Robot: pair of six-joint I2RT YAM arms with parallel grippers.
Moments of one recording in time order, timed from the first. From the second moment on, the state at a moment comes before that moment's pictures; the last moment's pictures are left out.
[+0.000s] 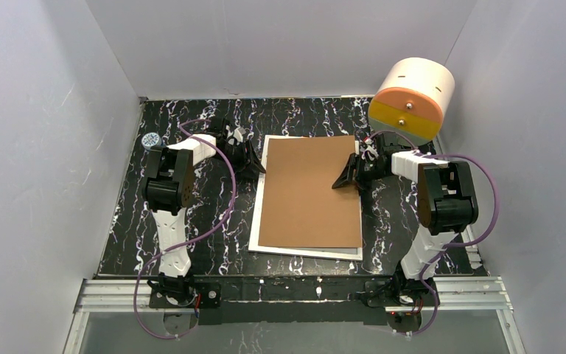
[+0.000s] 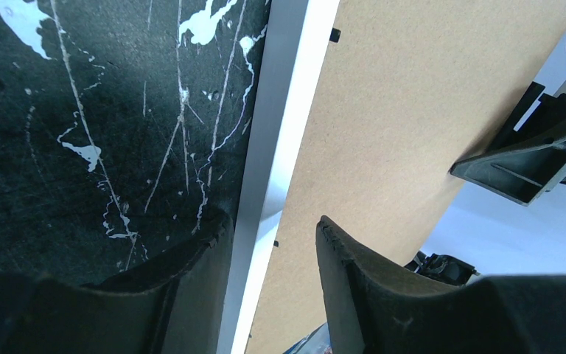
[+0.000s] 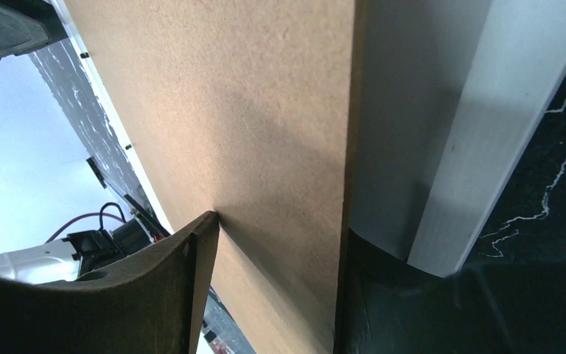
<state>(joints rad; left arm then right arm) -0.20 2.12 1.42 -0.50 0.68 -0.49 0.11 1.81 1.02 -0.41 -0.71 0.44</state>
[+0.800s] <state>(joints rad) -0.20 2.12 1.43 -0.51 0.68 -0.49 0.14 1.74 1.01 -0.49 -0.58 0.43</state>
